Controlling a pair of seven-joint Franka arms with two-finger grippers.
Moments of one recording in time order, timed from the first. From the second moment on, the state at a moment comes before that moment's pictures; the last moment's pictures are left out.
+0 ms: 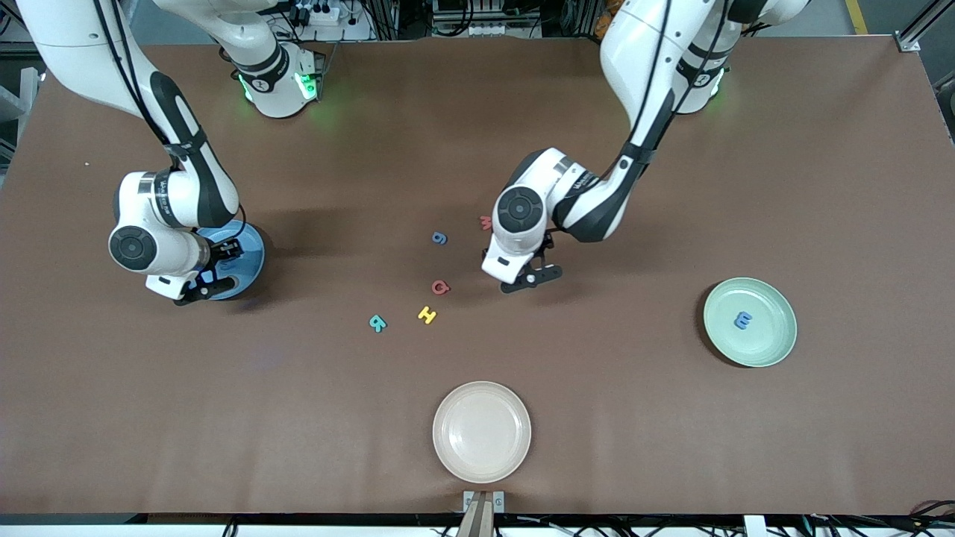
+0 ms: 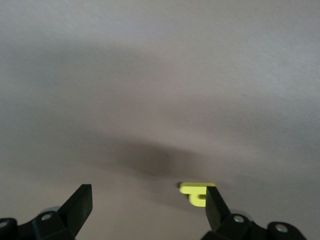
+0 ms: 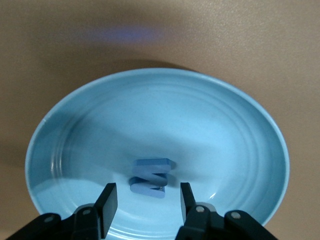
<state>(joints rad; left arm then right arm) -0.75 0.71 -0.02 -1.60 -0.08 2.19 -1.00 0.06 0.40 -0.13 -2.18 -0.14 2.27 -0.32</state>
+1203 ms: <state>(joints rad) -0.82 0.77 -0.01 -1.57 -0.09 2.29 -1.04 0.06 0.29 -0.12 -1.75 -0.11 1.78 -0.31</state>
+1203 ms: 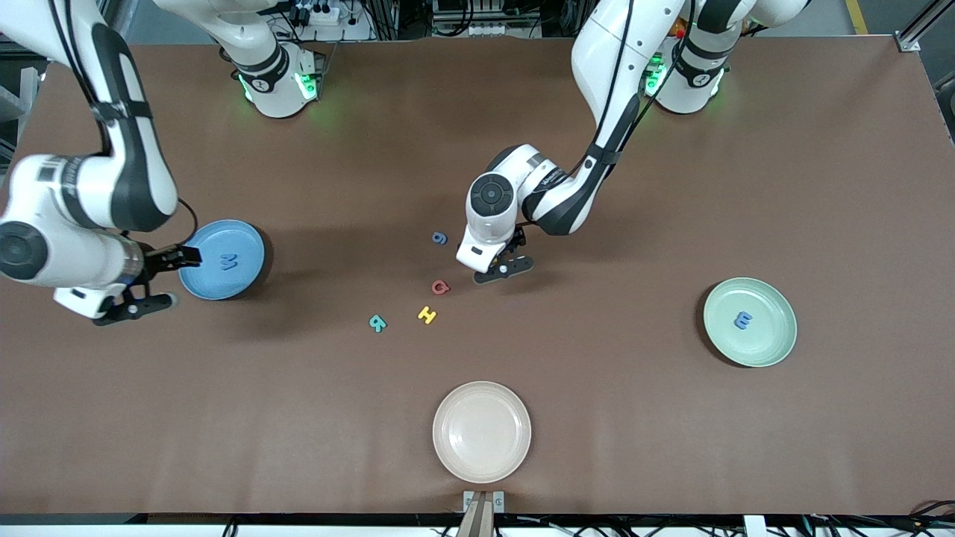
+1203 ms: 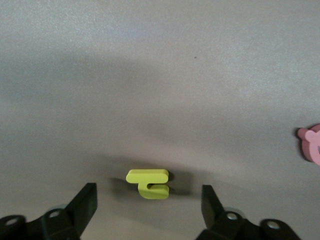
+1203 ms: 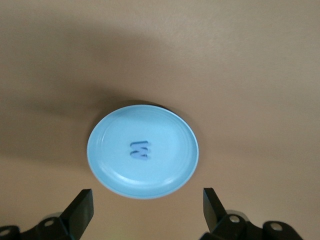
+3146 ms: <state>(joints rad) -0.83 0.78 0.03 -1.57 -0.08 2.29 -1.00 -0.02 0.10 -0.02 -1.47 0.00 1.60 -0.18</state>
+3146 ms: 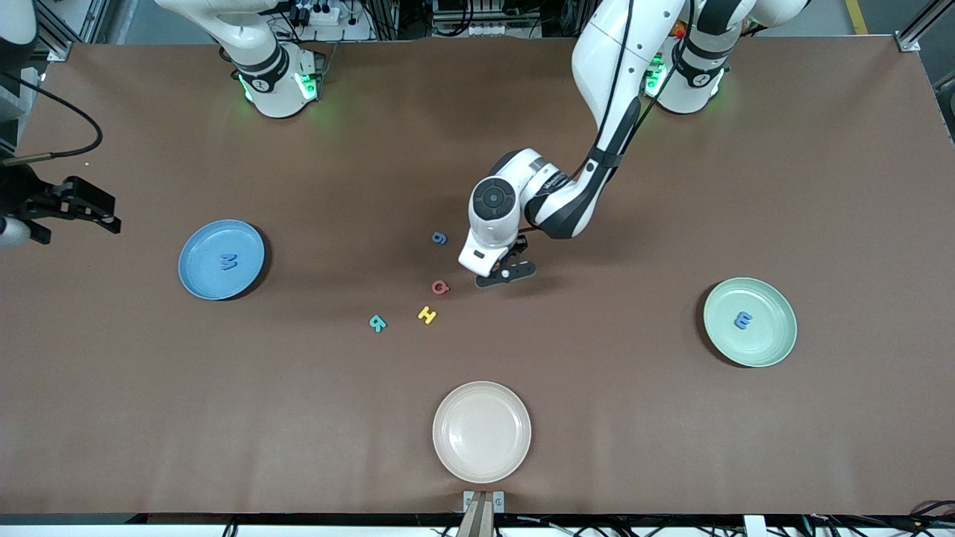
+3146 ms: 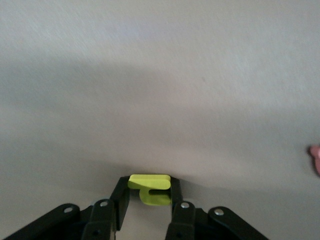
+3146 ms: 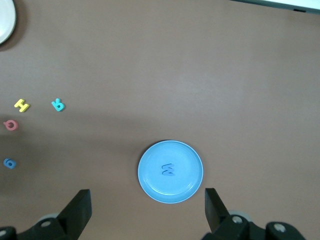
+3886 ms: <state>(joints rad) -0.45 0.53 0.00 -1.55 -0.07 2.02 -0.55 -0.09 0.08 0.05 -1.54 0.00 1.63 -0.18</state>
